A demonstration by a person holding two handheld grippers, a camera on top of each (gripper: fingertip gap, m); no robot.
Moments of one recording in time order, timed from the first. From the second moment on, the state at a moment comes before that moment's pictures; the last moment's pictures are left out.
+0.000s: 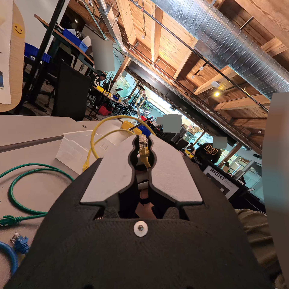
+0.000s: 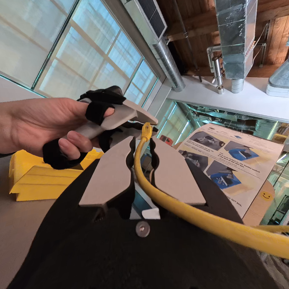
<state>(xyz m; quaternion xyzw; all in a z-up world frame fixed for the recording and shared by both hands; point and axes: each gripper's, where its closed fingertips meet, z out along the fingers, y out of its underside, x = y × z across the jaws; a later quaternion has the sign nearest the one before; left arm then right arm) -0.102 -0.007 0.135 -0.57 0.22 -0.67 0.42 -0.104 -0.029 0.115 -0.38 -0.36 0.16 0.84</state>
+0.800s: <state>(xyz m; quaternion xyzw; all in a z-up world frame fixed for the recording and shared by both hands) -0.101 -0.004 0.132 -0.57 0.20 -0.67 0.43 -0.101 -0.022 0.110 -0.42 -0.34 0.15 0.83</state>
